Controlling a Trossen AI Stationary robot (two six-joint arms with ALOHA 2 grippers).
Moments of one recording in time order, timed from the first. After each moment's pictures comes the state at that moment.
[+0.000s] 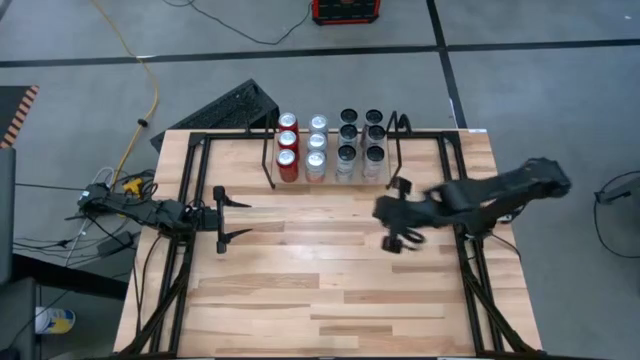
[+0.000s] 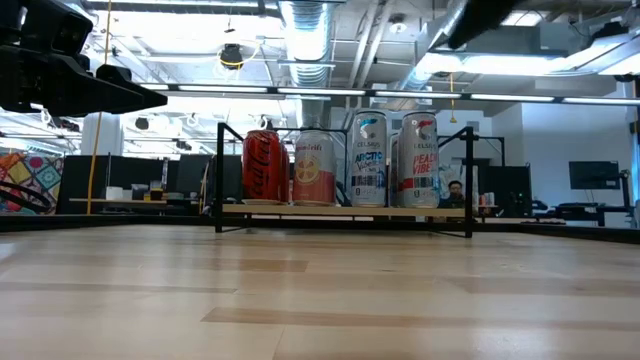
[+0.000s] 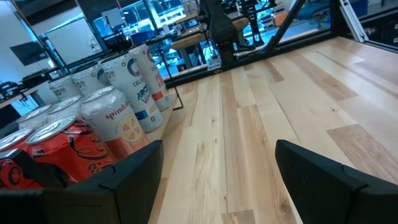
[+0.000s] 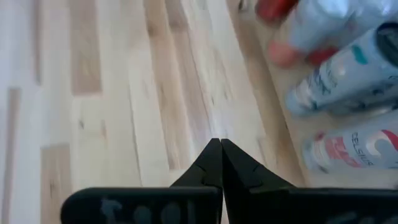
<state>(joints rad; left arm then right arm) -0.28 0.07 0.02 0.04 -0.42 0.32 0.26 1.31 1.27 -0.95 0.44 0.31</state>
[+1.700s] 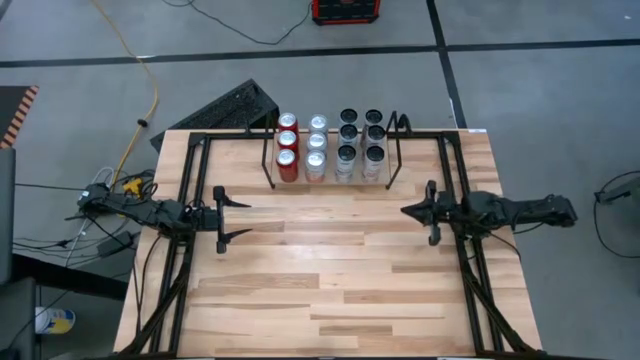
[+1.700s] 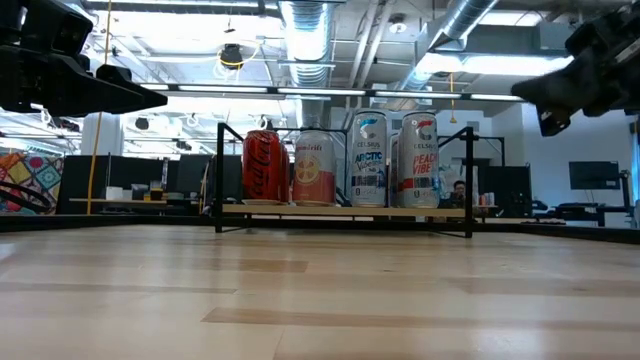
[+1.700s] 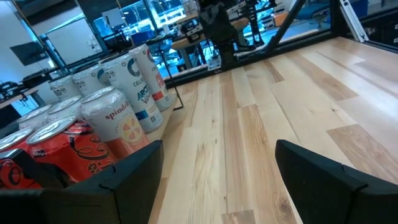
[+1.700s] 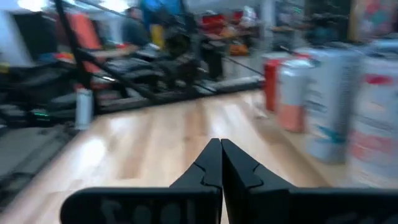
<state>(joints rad) -0.28 0.07 0.02 0.04 -0.42 0.32 0.09 0.00 0.05 -0.05 0.20 0.15</state>
